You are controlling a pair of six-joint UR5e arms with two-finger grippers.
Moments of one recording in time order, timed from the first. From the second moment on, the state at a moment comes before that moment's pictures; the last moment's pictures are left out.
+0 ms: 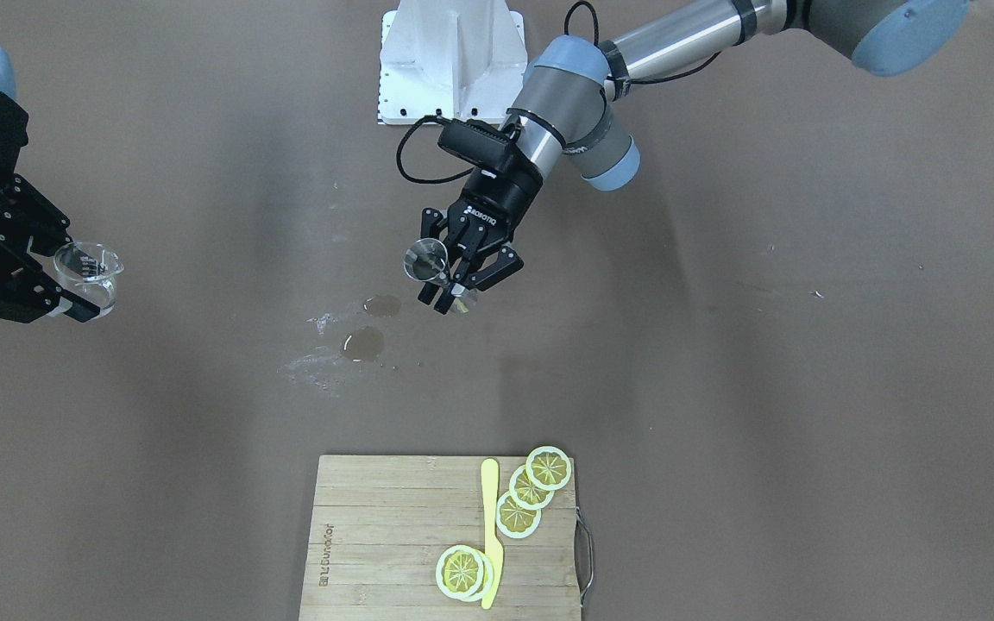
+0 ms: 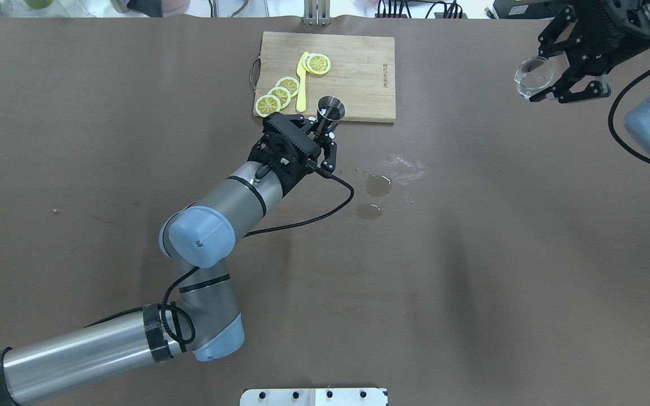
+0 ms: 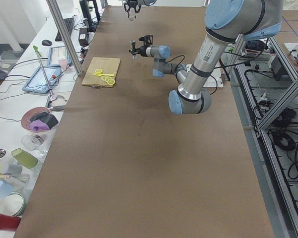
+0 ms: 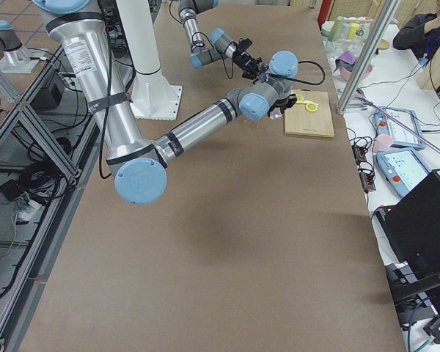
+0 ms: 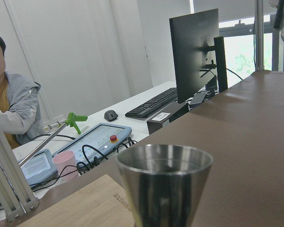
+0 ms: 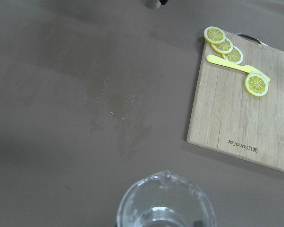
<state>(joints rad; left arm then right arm) -0.42 -2.25 -1.39 -2.82 -1.07 -0.33 1.18 -1.22 1.77 -1.22 2.52 -0.88</state>
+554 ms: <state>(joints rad) -0.51 -2.09 -1.48 -2.86 -1.09 -0.33 1.18 -1.33 1.60 -0.75 2.58 -0.67</state>
